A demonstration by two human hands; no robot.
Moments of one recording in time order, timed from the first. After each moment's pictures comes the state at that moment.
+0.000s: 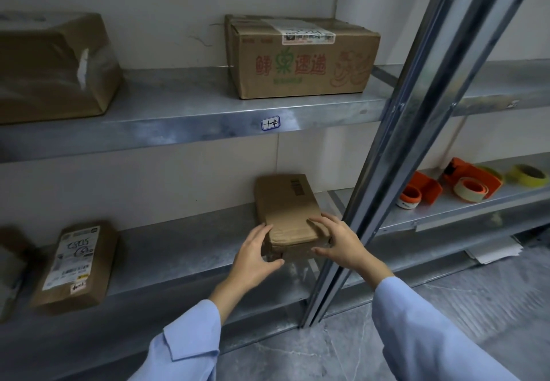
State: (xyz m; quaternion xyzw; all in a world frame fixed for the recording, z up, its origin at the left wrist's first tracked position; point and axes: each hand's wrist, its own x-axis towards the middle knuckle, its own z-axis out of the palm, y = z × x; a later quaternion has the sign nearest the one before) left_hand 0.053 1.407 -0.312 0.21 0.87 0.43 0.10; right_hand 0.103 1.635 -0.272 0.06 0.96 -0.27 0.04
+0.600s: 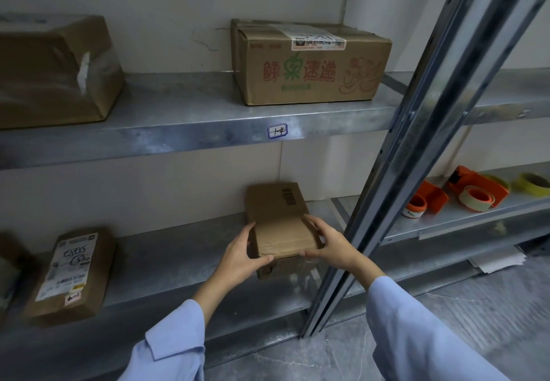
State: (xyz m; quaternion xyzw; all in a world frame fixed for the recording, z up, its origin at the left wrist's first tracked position) left_hand 0.021 1.384 -0.309 0.16 0.85 0.48 0.13; right_hand 0.078 1.619 -0.270 0.07 0.90 -0.43 0.09
